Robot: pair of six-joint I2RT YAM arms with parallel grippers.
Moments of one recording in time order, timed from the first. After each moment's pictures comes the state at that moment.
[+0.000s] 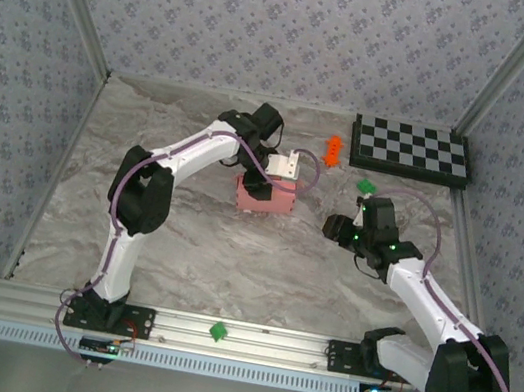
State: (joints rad) left arm -0.62 2.11 1.86 -0.98 0.32 0.97; right arm 0.30 1.10 0.61 -0.35 -0.15 0.52
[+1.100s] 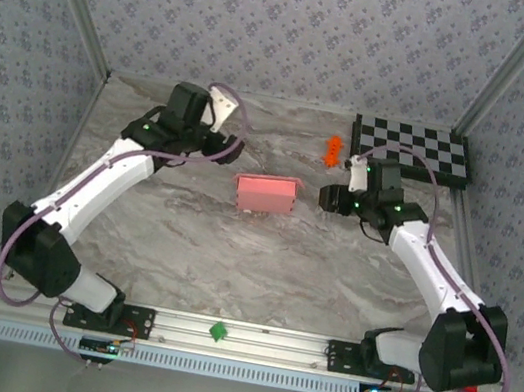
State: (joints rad) left arm -0.46 1.42 1.35 -0.59 0.04 0.02; right arm 0.28 1.30 0.97 -0.47 -0.27 0.13
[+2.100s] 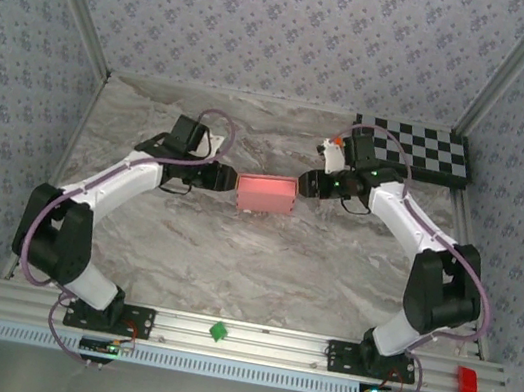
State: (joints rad) left arm -0.41 1.53 1.09 -0.49 0.41 -0.33; right arm 0.35 1.60 1.21 -0.53 -0.41 0.08
